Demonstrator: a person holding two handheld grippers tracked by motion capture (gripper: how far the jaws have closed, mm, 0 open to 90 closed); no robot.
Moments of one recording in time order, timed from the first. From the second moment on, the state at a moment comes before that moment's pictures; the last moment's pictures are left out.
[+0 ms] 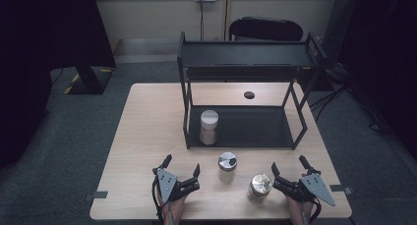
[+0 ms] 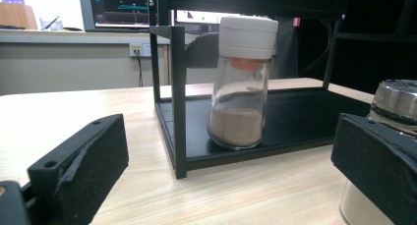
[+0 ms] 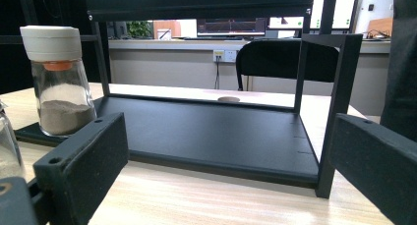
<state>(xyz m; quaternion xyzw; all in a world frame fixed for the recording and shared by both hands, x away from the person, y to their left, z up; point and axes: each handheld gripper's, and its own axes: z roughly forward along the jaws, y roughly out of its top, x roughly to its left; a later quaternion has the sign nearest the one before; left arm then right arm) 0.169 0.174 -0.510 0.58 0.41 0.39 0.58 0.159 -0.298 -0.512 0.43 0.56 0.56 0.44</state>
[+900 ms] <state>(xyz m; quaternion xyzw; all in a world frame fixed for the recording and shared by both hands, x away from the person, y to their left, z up) 0.167 0.171 -0.513 0.58 0.41 0.41 0.58 0.159 -0.301 -0.508 0.44 0.55 0.57 0.43</state>
